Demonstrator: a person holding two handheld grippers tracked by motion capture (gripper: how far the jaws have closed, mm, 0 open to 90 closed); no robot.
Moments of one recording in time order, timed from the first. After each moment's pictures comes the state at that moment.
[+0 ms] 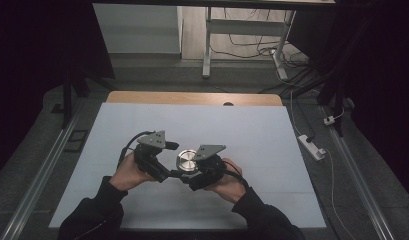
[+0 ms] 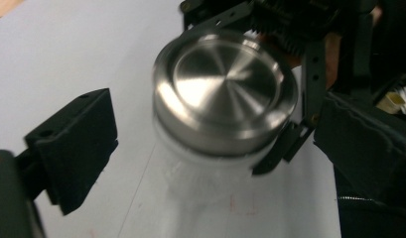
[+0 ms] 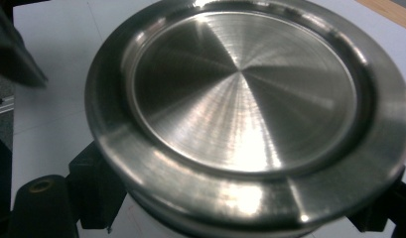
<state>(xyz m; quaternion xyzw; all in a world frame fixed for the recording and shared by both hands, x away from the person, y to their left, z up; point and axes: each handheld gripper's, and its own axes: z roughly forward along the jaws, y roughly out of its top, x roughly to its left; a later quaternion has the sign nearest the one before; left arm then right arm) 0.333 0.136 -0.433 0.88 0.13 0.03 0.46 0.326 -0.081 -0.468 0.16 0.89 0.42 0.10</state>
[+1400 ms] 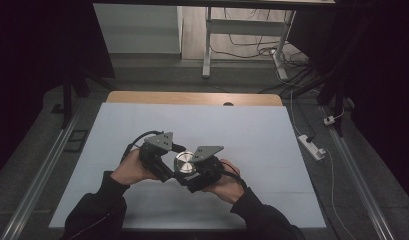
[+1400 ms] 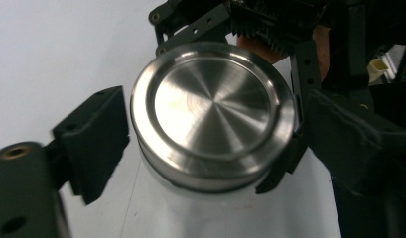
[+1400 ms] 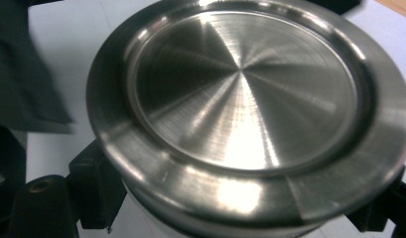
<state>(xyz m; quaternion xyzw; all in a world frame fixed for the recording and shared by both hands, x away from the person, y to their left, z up) 0.338 0.127 -0.432 0.90 0.08 0.01 0.43 0.323 -0.076 -0.470 0.16 0.89 0.42 0.08</state>
